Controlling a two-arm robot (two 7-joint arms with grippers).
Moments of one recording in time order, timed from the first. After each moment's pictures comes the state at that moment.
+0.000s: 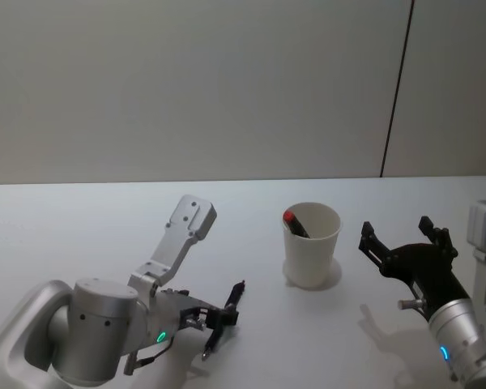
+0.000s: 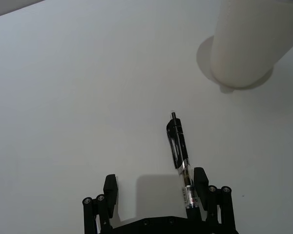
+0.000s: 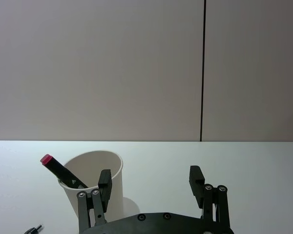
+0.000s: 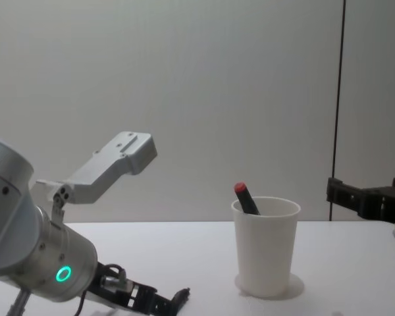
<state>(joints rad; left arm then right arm) -0.38 0.29 0.42 -1.50 -0.34 0.88 -0.06 0.05 0.24 -0.33 -1.68 0.30 0.05 -0.16</state>
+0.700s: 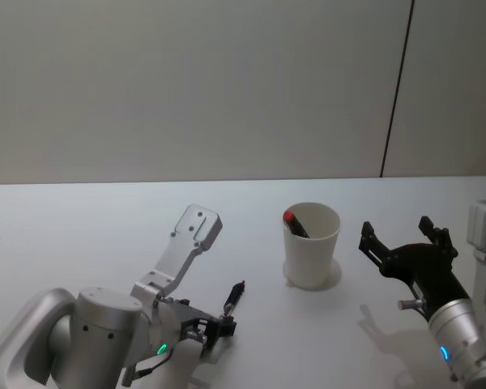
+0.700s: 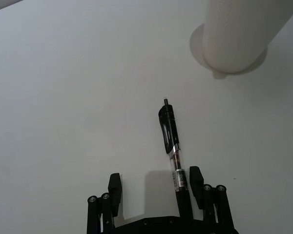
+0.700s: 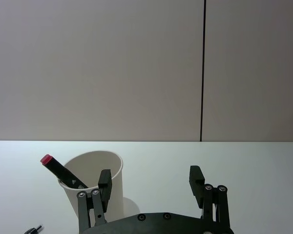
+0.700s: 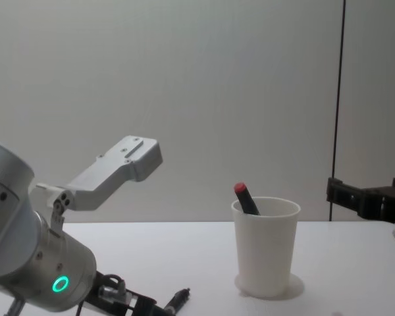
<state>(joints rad) -0.34 0.29 0.43 -1.56 -0.30 0.92 -0.05 0.05 0.24 -0.33 -1.68 0.30 0.05 -0.16</state>
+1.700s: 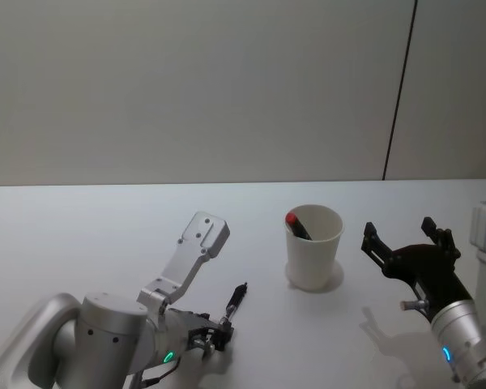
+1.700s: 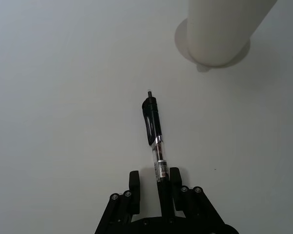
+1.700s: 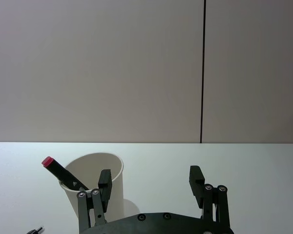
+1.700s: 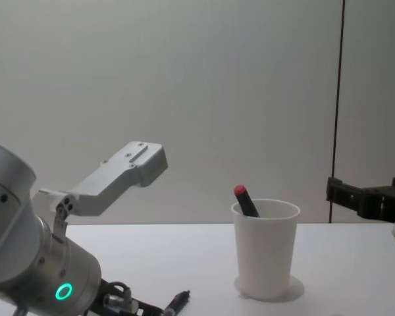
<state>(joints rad) -0.32 0.28 0.42 -1.58 -0.31 0.97 -0.07 0.05 0.24 -0.33 -1.68 0.30 0.05 -0.16</state>
